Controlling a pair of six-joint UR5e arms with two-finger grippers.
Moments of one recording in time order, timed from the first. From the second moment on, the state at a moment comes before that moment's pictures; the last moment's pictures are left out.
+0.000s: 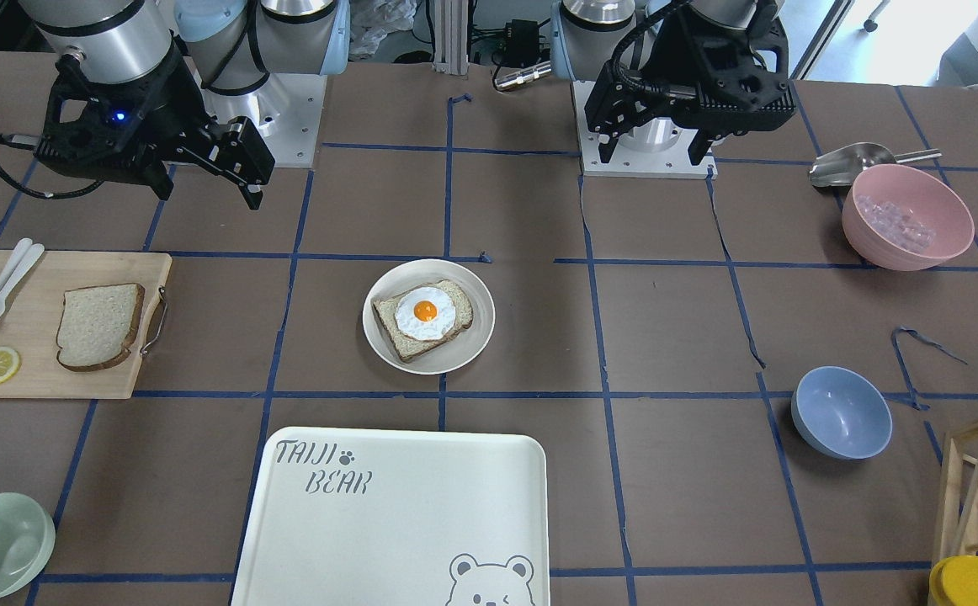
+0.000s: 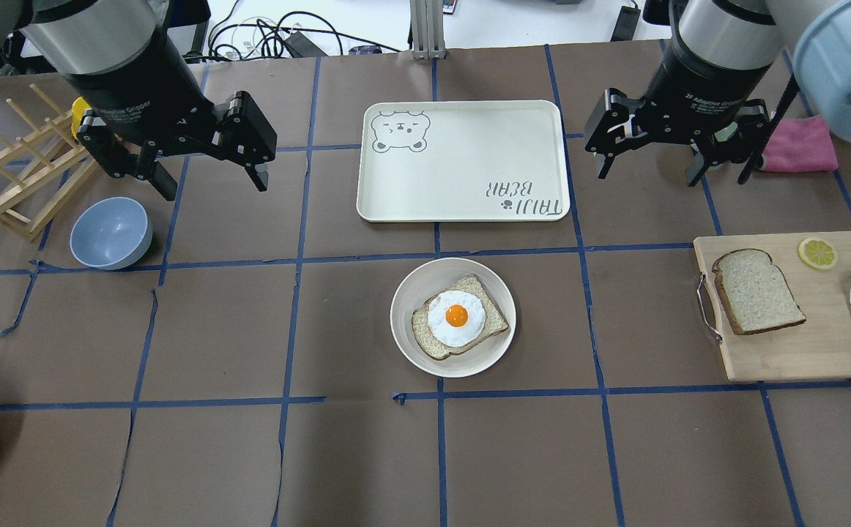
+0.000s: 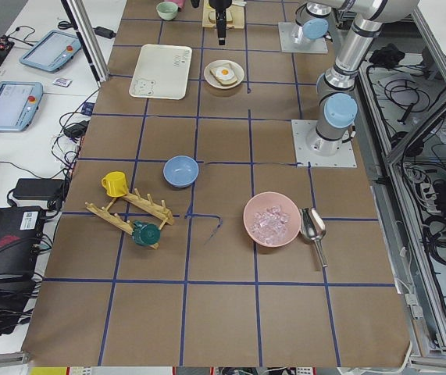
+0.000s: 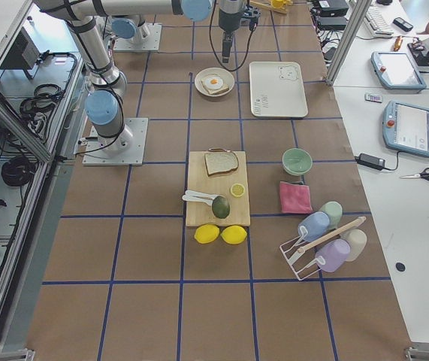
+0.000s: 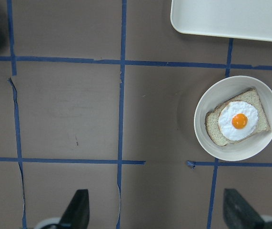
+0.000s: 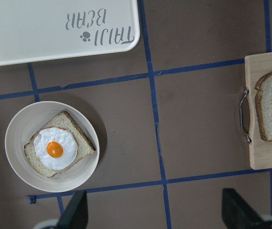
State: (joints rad) left arm -1.63 -1.54 -1.46 -1.76 1.53 -0.11; right arm 1.57 -1.60 1.57 -1.52 -1.53 0.14
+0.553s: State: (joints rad) left arm -1.63 -1.54 -1.46 -1.76 1.53 -0.11; right arm 1.57 -1.59 1.57 -1.53 -1.53 0.13
